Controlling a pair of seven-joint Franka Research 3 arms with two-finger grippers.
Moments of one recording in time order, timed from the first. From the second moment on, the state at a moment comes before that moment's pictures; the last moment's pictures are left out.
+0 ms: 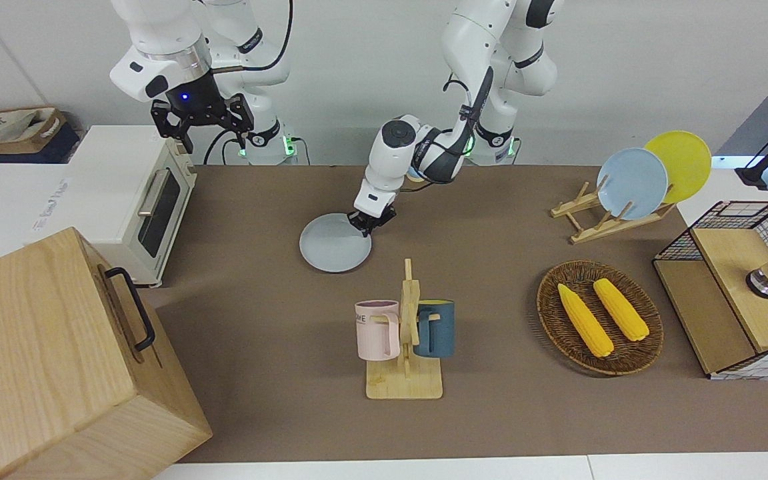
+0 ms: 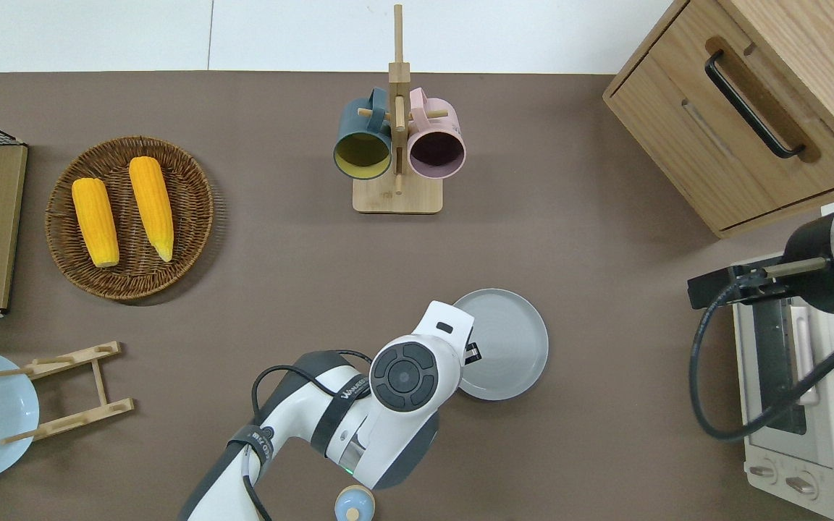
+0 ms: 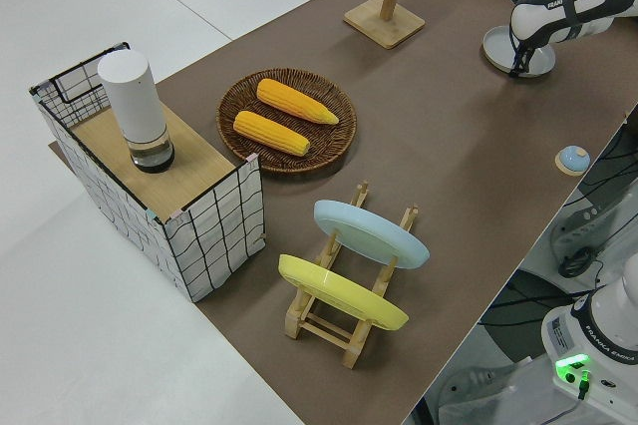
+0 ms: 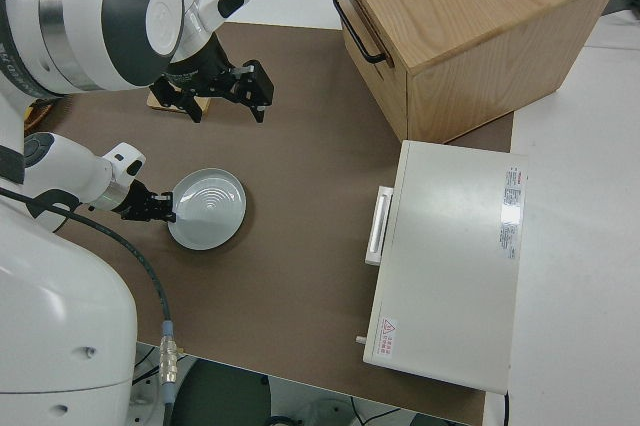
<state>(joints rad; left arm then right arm) -0.56 0.29 -0.23 -2.10 -0.17 2.51 -0.97 0.03 0.00 0.09 -1.47 0.00 1.39 0.03</state>
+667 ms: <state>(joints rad) -0.57 0.29 -0.21 -2.03 -0.17 2.42 -0.96 0.03 0.00 0.09 -1.47 0.00 1.39 0.03</state>
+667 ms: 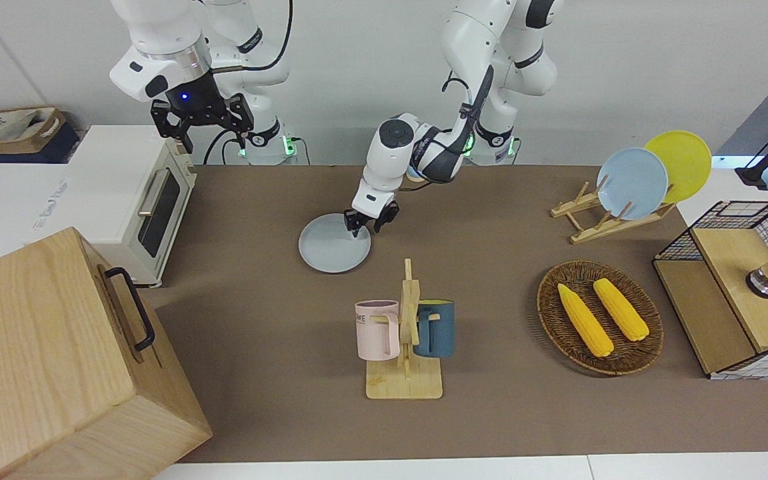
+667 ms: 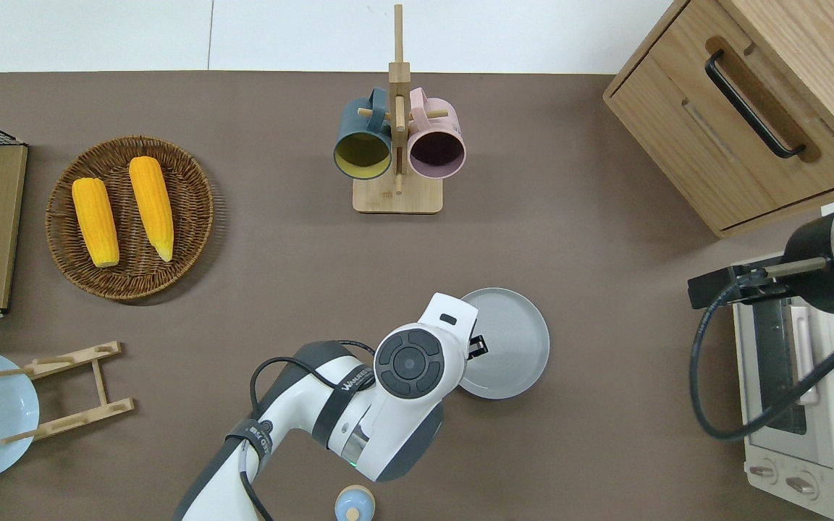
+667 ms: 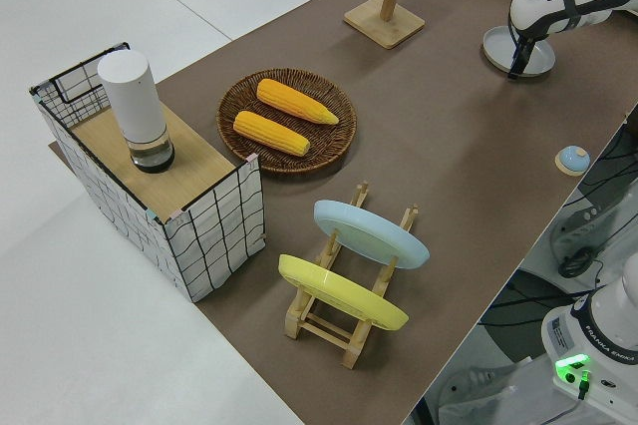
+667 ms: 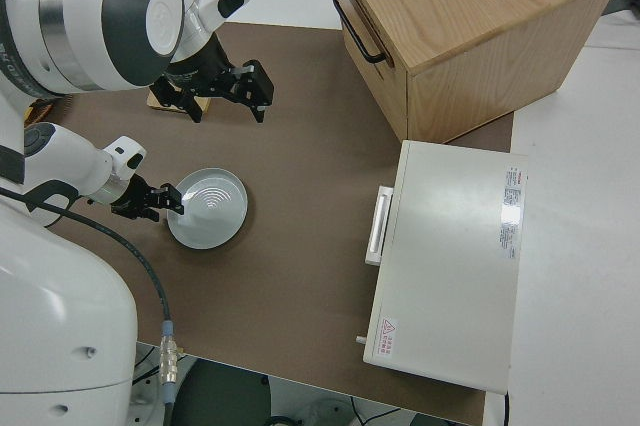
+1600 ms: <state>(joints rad) -0.30 0.05 -0.19 -1.96 -0.17 1.96 -0.60 0.03 0.00 0.09 -1.47 0.00 1.39 0.03</state>
